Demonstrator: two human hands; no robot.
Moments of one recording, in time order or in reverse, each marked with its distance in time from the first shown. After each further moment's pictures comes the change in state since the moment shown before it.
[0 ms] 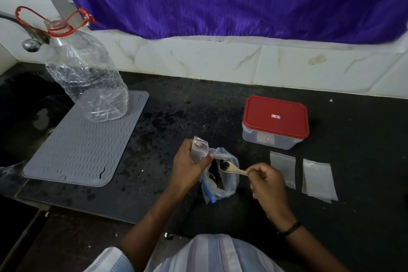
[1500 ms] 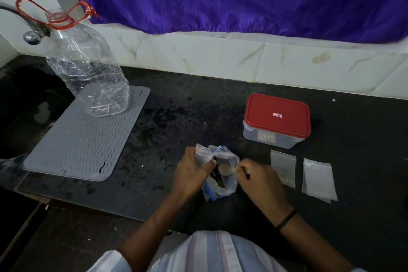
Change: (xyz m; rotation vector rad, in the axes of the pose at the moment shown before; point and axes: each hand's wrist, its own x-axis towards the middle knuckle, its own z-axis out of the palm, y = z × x) left_hand -0.011 -0.015 0.010 0.169 -0.020 -0.141; right_hand 0.014 0.000 0.005 -0.774 -0.048 -0.494
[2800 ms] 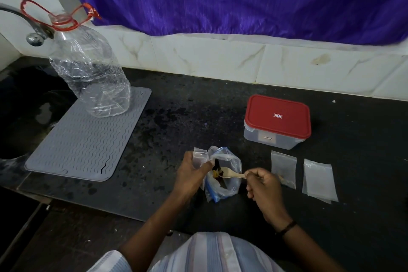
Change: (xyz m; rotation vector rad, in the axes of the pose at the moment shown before) left_hand -0.002 -0.010 0.003 -0.320 -0.058 -0.126; right_hand -0.019 0.011 0.014 0.820 -0.035 0.537
